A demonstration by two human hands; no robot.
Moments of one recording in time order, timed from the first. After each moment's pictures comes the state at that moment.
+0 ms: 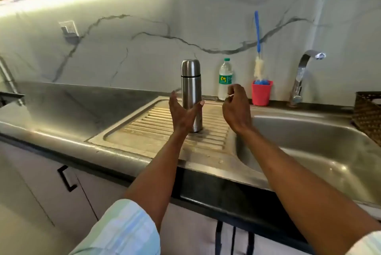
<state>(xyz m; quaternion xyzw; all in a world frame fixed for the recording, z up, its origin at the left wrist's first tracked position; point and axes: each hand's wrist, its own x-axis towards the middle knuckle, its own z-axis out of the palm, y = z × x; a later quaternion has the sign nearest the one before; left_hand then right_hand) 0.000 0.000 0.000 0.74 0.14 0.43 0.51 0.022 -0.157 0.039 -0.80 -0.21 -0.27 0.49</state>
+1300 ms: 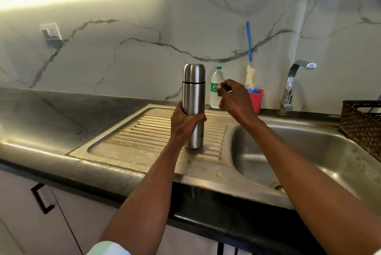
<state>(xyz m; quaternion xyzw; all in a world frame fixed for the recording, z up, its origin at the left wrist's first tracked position) -0.010 -0.014 0.020 0.74 0.10 0.34 0.57 0.032 -0.163 0.087 -0.78 -0.25 -0.20 0.53</state>
